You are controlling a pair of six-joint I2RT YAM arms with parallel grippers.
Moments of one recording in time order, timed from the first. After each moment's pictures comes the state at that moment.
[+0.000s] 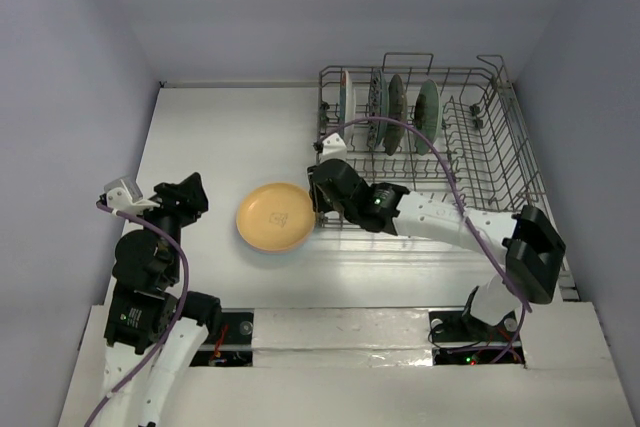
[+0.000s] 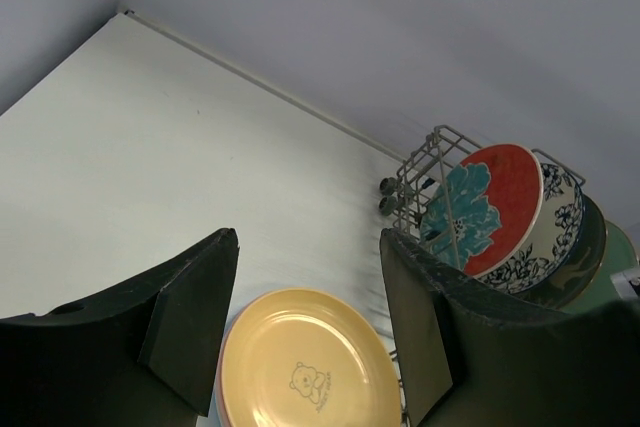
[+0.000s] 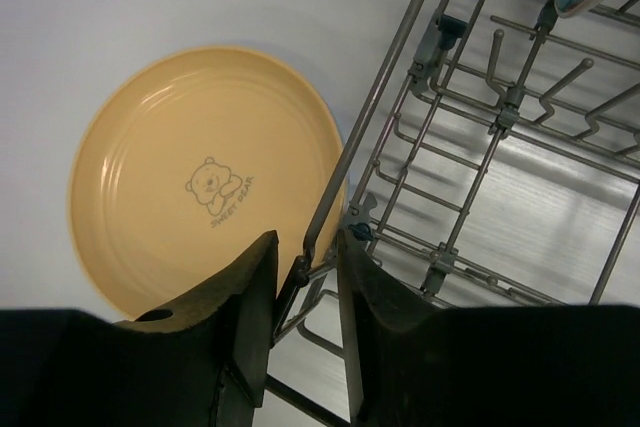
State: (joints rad) left arm -0.26 0.27 0.72 -0.42 -0.38 -0.51; right arm 1.03 1.59 1.23 -0.27 0.46 0.49
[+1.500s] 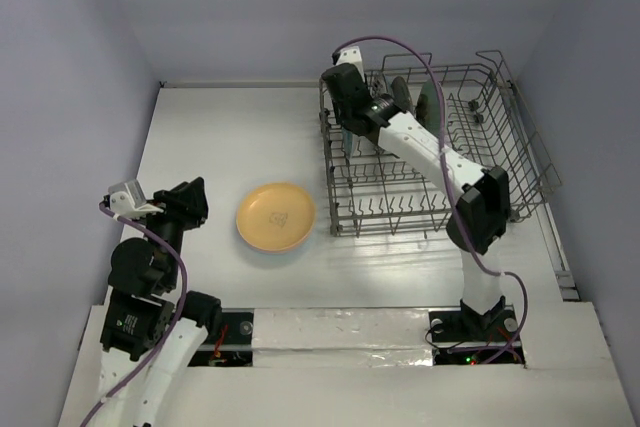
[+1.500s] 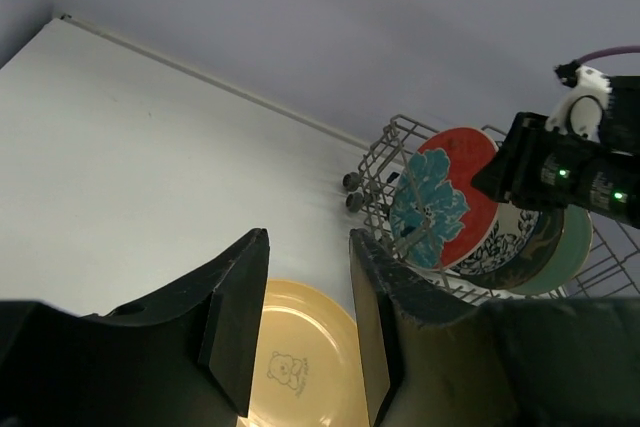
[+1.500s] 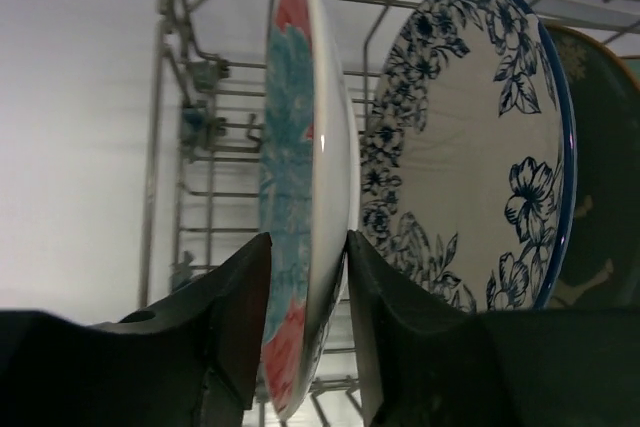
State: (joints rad) left arm -0.31 0.24 0.72 -0.41 -0.31 -0.49; right arm 0.69 1.98 1.97 -0.60 0.62 0.22
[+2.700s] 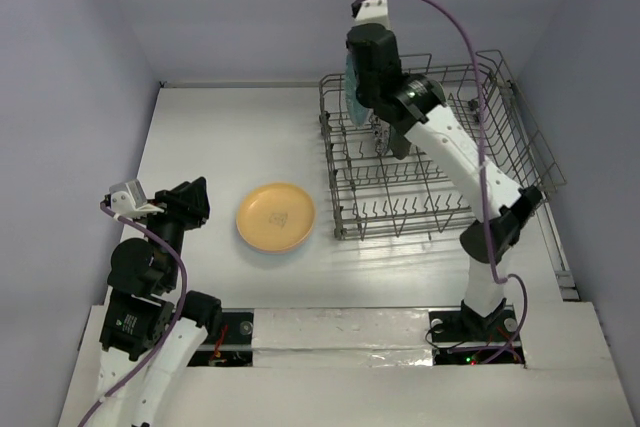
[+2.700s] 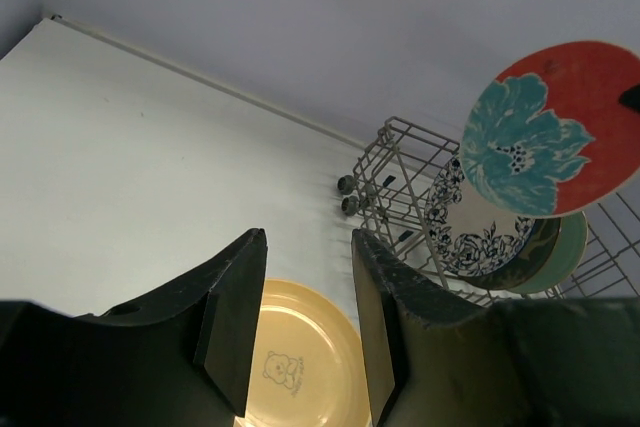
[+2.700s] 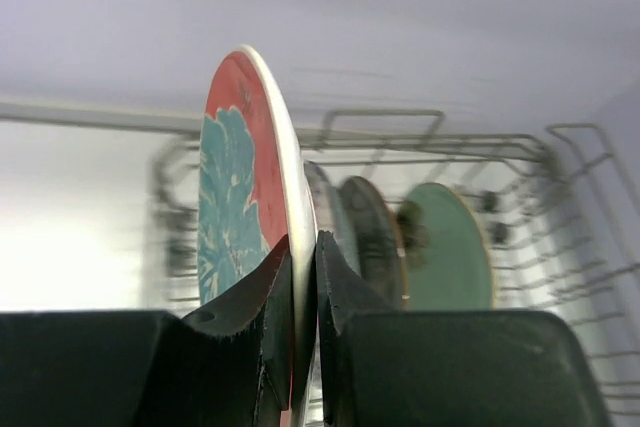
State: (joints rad) left arm -0.33 0.24 0.72 -0.41 -0.31 -0.49; right arm 0.73 1.91 2.25 -0.62 0.85 -0.03
